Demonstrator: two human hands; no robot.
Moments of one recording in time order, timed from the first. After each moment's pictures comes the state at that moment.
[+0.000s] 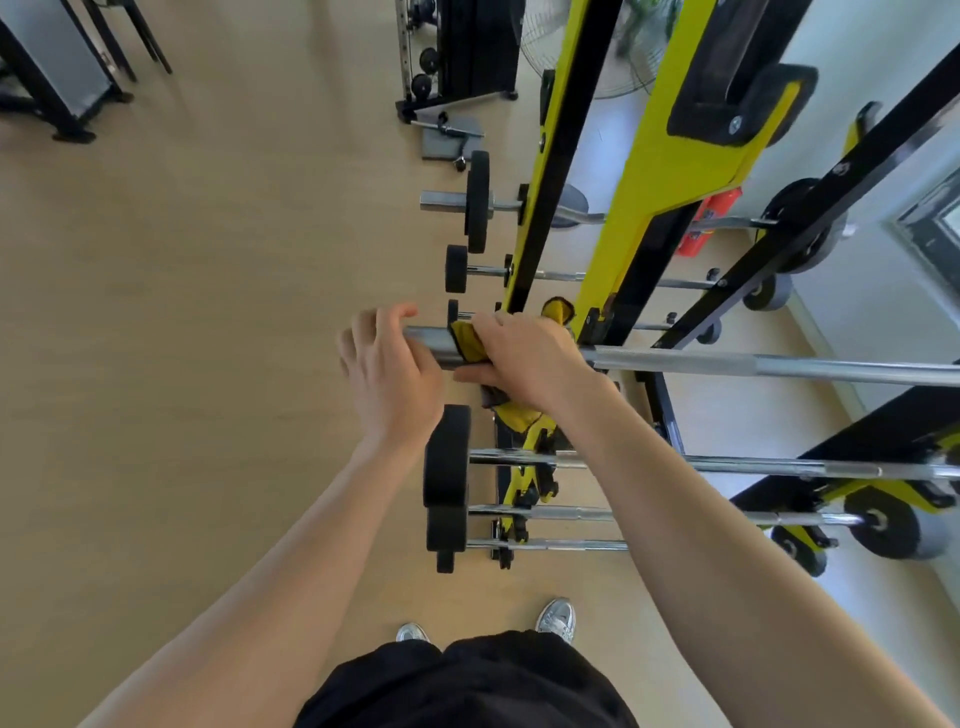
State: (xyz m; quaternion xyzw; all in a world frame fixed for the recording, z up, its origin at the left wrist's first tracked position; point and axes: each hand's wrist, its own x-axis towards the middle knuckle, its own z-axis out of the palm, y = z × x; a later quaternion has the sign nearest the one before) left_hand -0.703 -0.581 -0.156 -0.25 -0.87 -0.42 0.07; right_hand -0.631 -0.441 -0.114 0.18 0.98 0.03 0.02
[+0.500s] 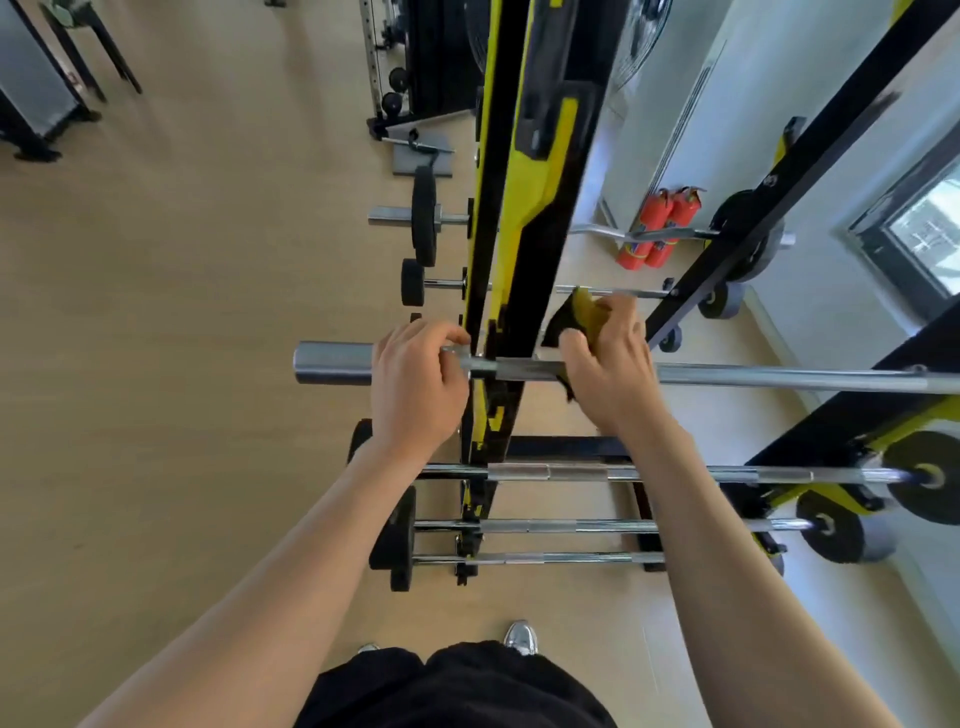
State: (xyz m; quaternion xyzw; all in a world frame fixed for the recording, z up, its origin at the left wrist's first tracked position) left_hand -0.626 -0.493 -0.137 -0.41 -0.80 -0.45 0.04; right_hand -0.475 -0.345 -0.085 0.38 0.86 -0.29 -0.19
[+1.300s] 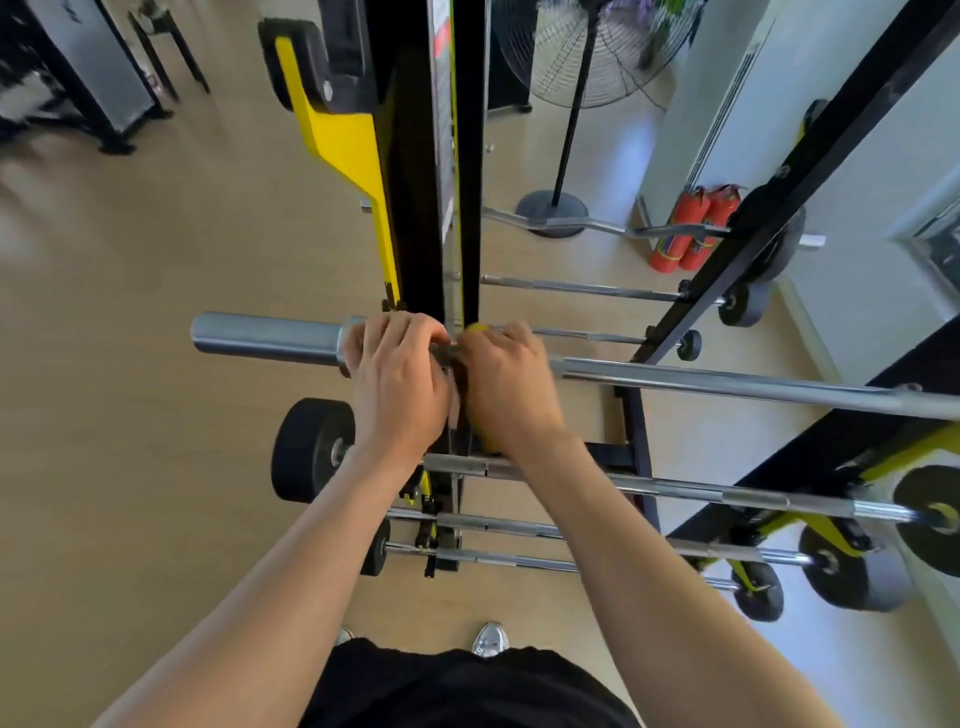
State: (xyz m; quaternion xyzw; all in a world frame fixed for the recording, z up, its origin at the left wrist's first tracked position) left_hand -0.527 -0.413 -0.148 -0.36 -0.86 -0.31 0.19; right_hand -0.444 -0.301 -0.135 0.17 0.96 -0.12 -0.18
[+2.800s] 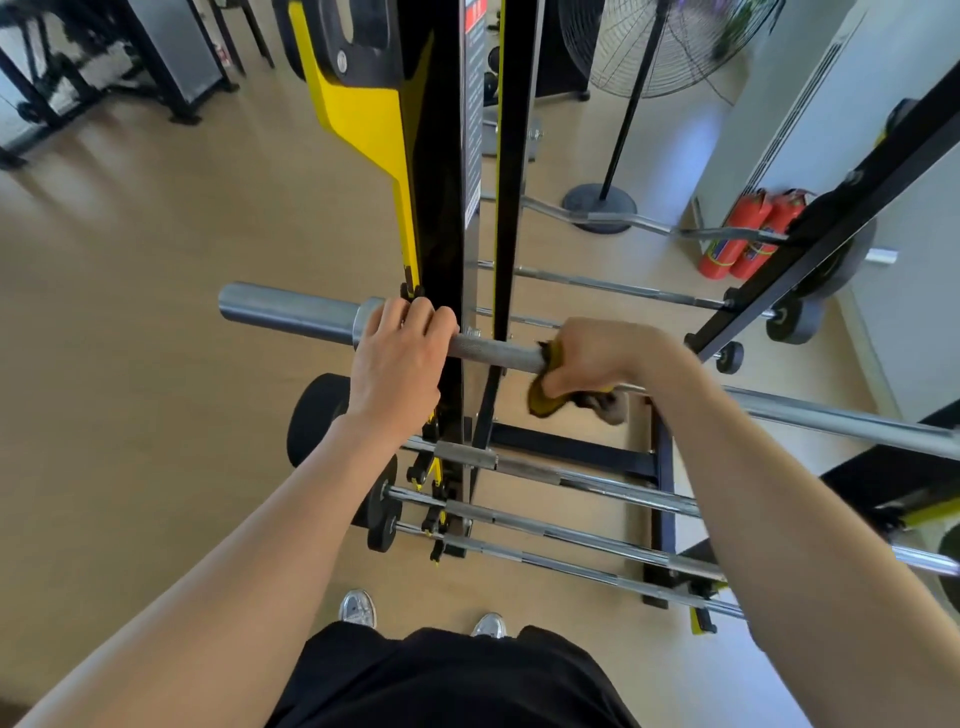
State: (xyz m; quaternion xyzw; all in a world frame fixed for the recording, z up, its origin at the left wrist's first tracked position) left_hand -0.543 -0.416 -0.145 -0.41 -0.90 -0.04 0.14; right_hand -0.447 -0.190 -0.091 0.16 0.92 -0.23 0.27
